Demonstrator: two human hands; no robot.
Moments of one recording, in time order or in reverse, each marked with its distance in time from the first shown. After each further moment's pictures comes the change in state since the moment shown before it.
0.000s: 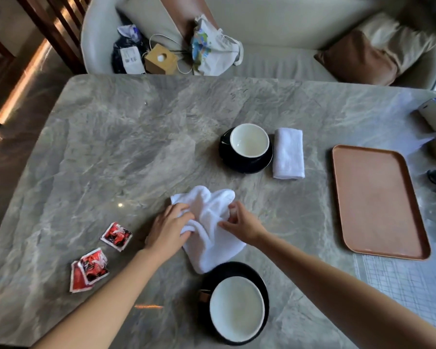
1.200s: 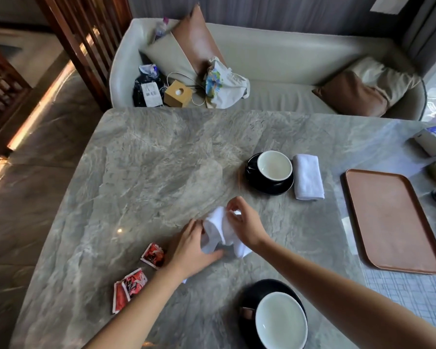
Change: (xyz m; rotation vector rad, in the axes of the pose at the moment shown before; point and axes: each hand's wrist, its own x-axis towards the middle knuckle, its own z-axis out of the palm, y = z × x) left_hand -0.029 -0.021 -0.059 -0.444 0.042 -0.104; right_hand -0.002 -0.111 0.029 0.254 0.296 -0.260
